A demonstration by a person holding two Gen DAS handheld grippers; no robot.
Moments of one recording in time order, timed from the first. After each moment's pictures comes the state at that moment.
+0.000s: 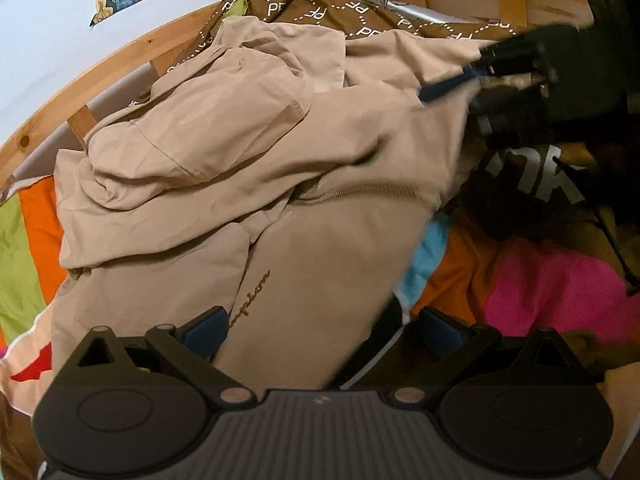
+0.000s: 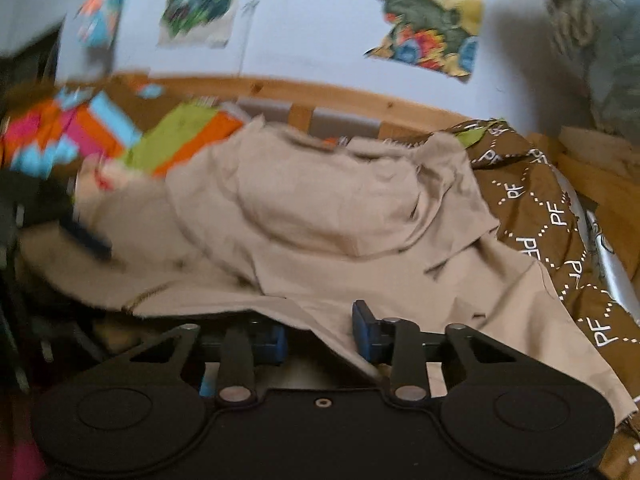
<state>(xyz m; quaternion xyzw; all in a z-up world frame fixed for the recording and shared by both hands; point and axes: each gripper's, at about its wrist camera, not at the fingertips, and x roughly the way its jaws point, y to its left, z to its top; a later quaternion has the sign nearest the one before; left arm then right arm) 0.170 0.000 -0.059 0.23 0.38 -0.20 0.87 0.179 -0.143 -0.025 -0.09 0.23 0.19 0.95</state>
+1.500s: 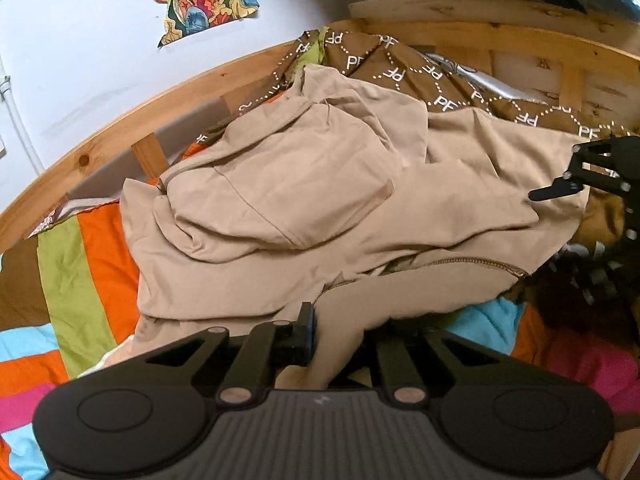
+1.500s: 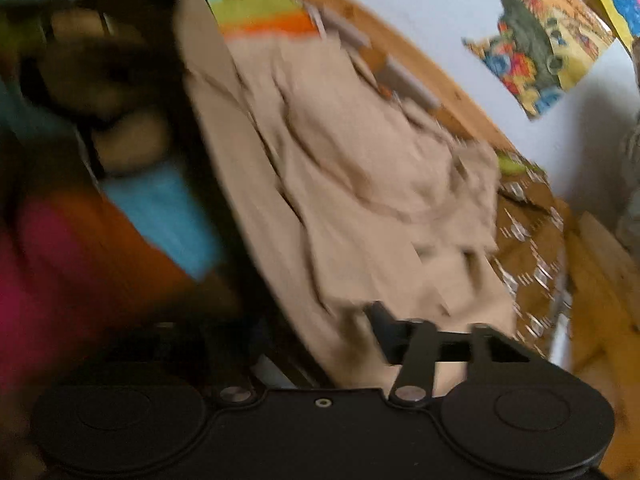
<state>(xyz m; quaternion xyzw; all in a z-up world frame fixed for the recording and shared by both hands) 0.207 0.034 0.008 0.20 0.35 -0.16 0.90 0.160 -0.127 -0.057 -0.39 0.27 0.17 0.86</state>
